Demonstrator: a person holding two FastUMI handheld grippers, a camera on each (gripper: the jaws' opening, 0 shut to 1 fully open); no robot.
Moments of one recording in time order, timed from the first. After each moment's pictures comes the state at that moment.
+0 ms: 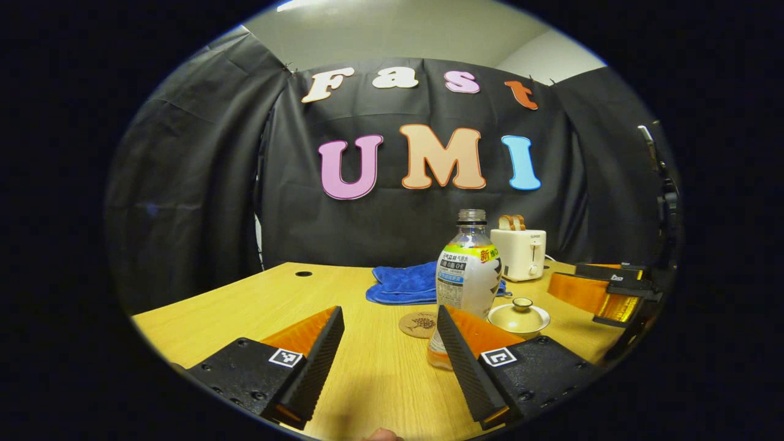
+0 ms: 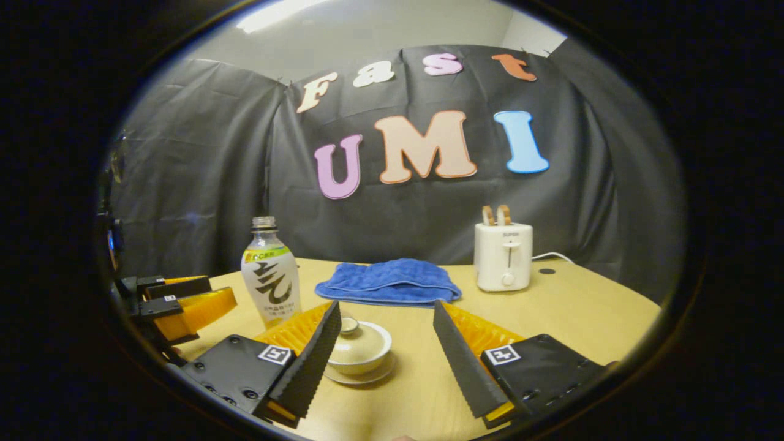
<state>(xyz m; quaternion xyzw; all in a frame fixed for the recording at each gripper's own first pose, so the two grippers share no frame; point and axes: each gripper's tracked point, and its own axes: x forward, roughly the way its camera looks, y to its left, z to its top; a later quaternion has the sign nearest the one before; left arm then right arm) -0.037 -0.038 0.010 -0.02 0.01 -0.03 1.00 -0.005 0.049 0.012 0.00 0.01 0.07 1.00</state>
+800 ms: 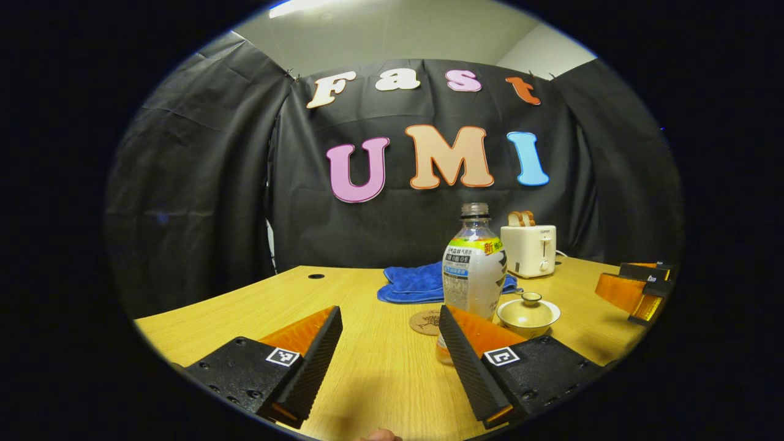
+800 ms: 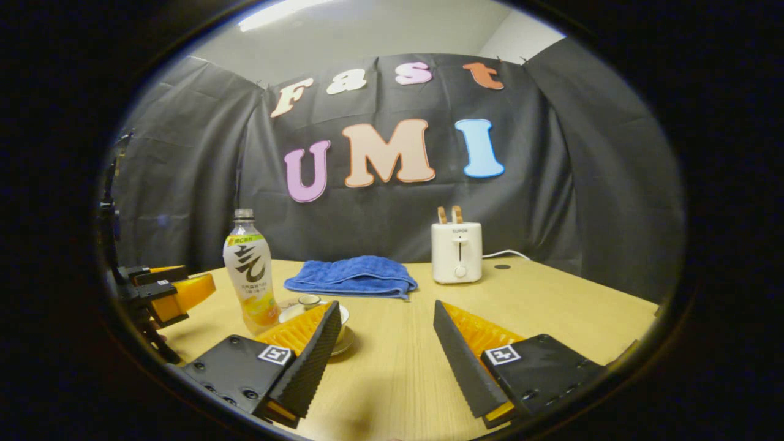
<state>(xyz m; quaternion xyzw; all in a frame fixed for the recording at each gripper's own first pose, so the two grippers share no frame) -0.041 -0.030 0.002 0.00 0.01 0.00 1.00 -0.044 0.008 0.000 0.00 -0.01 -0.01 1.00</state>
